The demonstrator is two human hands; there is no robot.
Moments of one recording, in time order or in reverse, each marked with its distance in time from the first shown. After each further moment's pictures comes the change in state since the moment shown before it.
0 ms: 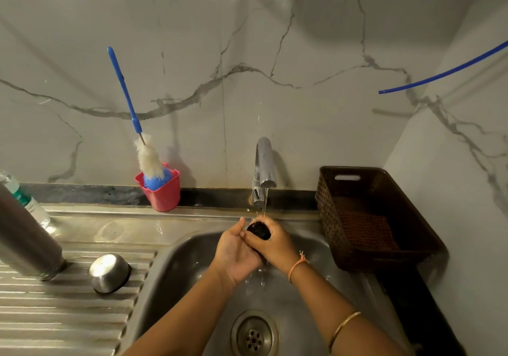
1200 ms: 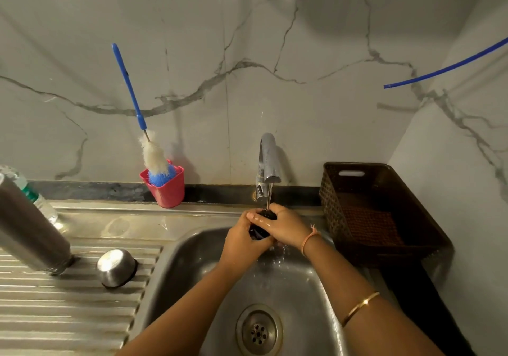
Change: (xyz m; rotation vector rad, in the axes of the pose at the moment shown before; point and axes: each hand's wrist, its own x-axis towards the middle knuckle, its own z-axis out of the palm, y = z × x) left_hand 0.007 -0.004 -0.017 1.267 0.120 0.765; right_hand 0.013 -0.029 -0.029 -0.282 -0.179 0.169
